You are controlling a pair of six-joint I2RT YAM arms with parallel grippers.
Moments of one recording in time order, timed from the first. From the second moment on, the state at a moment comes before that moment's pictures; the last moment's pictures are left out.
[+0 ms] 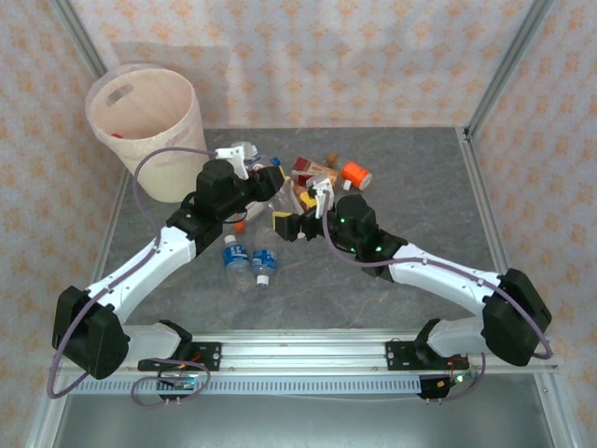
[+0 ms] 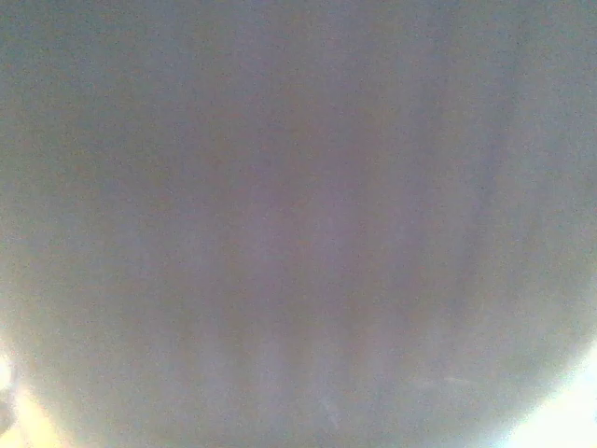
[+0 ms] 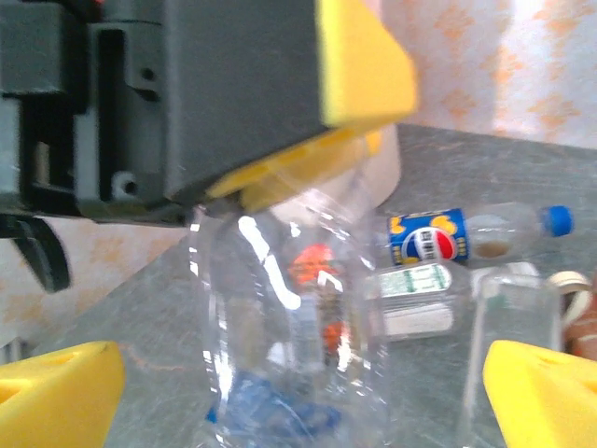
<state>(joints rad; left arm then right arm) -0.44 1.27 0.99 -0.01 0.13 -0.66 0.82 1.30 0.82 0.29 -0.08 0.29</state>
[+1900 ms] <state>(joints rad) 0.14 2.15 2.18 -0.22 -0.74 -0.33 0.78 1.13 0.69 0.21 0.57 0.40</state>
